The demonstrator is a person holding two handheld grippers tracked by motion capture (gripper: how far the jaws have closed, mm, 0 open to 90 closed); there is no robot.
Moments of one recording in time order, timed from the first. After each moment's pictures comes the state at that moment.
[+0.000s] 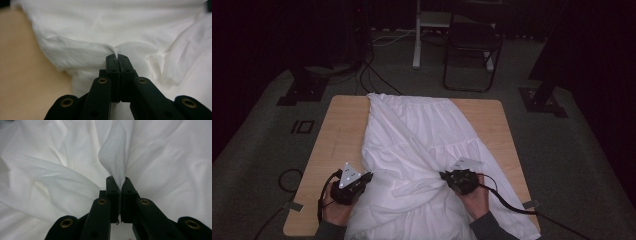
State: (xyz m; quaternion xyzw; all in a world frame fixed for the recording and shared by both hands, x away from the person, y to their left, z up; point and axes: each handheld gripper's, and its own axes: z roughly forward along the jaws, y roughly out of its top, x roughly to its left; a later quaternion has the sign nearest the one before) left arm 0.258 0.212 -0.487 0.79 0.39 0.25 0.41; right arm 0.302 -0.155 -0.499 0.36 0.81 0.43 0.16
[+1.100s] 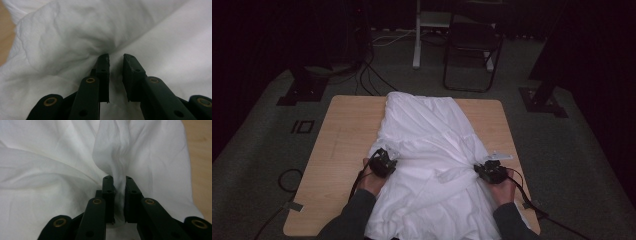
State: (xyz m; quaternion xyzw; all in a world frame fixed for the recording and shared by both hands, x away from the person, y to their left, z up) left arm 0.396 0.137 -0.546 0.85 0.38 0.27 0.24; right arm 0.366 -0.256 -0.562 0.47 0.79 0.35 0.19
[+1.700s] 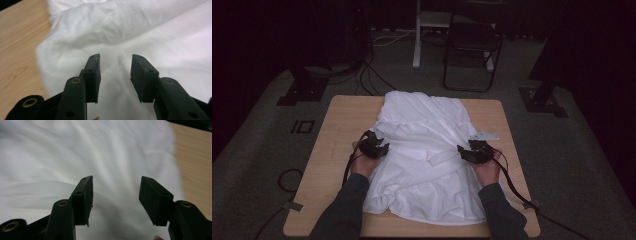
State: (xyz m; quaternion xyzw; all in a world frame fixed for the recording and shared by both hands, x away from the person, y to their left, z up) left arm 0.413 0.175 -0.517 0.81 0.43 0.28 0.29; right arm 0.397 -0.206 -0.509 0.45 0.76 0.39 0.24
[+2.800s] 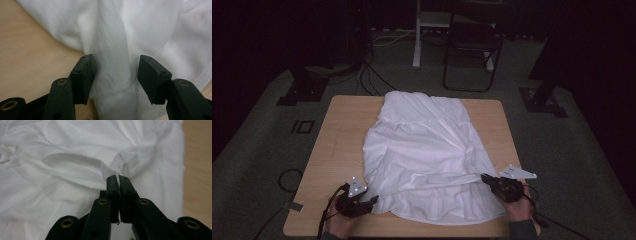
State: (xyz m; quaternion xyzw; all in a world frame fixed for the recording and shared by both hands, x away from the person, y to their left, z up) left arm 0.252 0.209 -0.558 0.82 0.43 0.18 0.32; right arm 0.281 -0.282 -0.523 0.42 0.77 0.44 0.19
